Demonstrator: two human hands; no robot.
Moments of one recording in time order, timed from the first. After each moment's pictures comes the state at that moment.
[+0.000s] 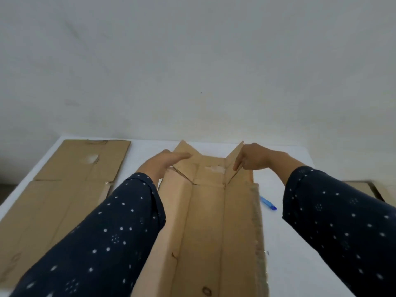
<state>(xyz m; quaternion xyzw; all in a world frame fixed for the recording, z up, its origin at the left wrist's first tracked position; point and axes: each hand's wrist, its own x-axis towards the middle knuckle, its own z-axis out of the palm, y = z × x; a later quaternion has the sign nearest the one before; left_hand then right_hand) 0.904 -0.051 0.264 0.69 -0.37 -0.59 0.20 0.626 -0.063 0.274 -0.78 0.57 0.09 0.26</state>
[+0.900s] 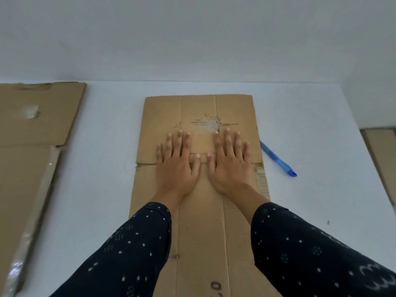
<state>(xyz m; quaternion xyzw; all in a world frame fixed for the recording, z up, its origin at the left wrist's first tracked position) 0.857 -0.004 0.035 0.67 -0.74 -0.08 0.06 0.700 -0.001 0.044 -0.70 0.70 -0.03 0.10</state>
